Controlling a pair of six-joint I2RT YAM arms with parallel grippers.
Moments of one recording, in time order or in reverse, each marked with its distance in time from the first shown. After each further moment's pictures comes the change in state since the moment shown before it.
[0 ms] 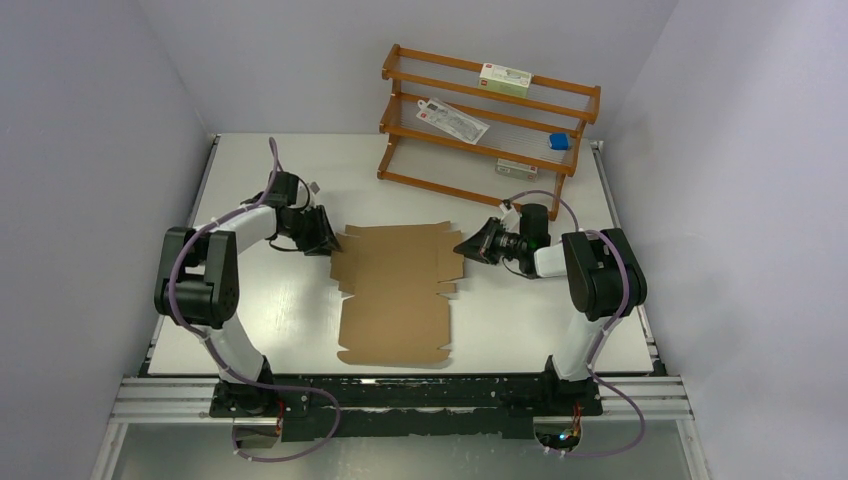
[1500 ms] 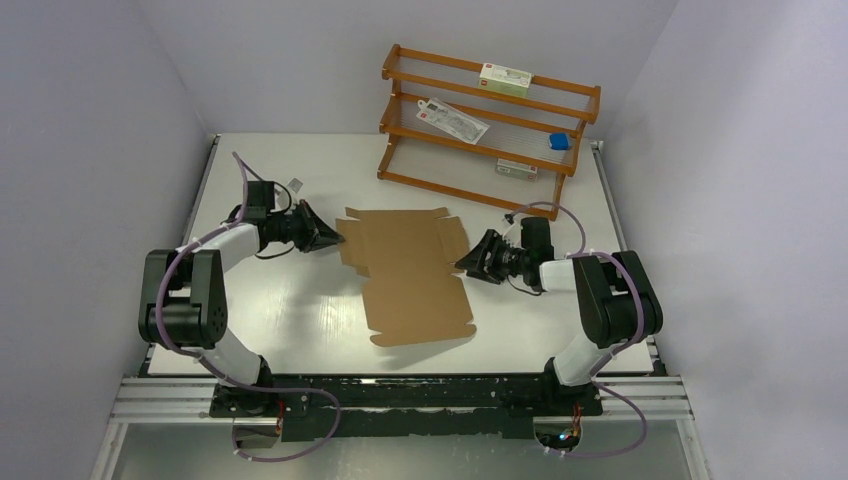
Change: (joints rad) left arm 0.108 -0.132 -0.174 0.274 0.357 -0.274; right arm 0.020 -0.184 -0.108 -0.217 0.126 -0.142
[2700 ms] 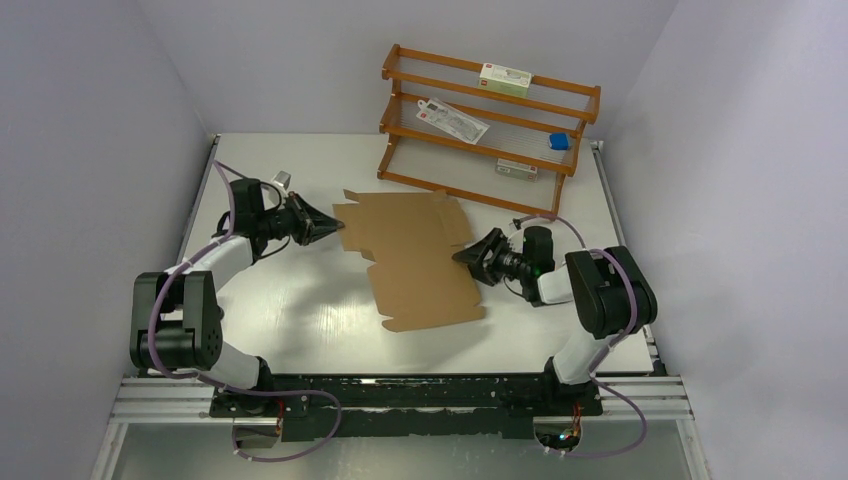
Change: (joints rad) left arm 0.030 -0.130 -0.096 0.255 0.126 -0.300; right arm 0.004 0.052 -0.138 0.394 0.003 0.333
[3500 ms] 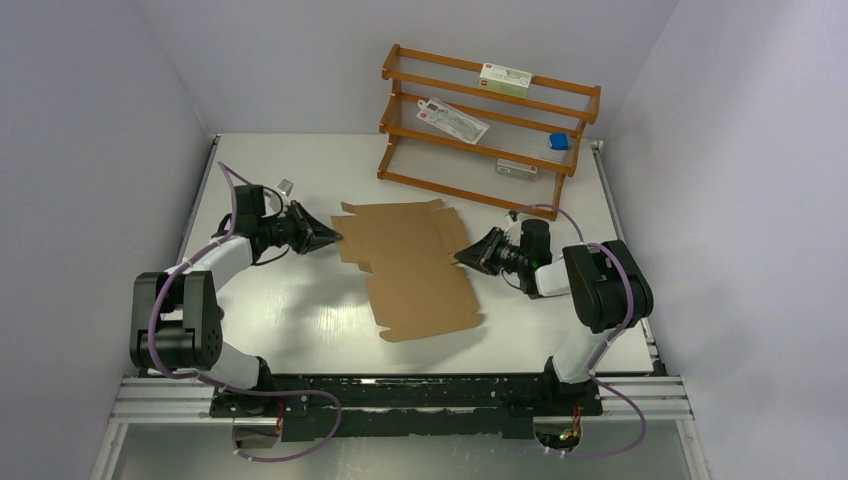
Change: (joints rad) left arm 0.002 0.000 -0.003 -0.138 -0.040 0.142; right arm 0.001 0.052 0.065 0.025 -0.006 -0.070
